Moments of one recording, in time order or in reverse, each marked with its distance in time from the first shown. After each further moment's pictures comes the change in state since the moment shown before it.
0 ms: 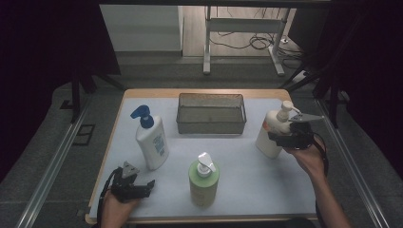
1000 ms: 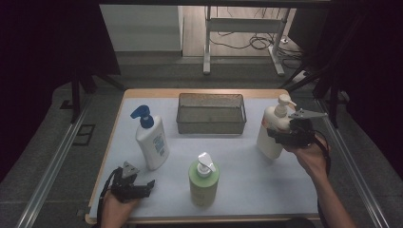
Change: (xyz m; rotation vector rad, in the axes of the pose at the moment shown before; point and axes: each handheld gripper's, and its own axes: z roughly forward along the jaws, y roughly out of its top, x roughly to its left) left arm 0.000 0.000 0.000 0.000 0.000 -0.001; right arm 0.025 0.025 -0.026 -0.023 -0.021 0.029
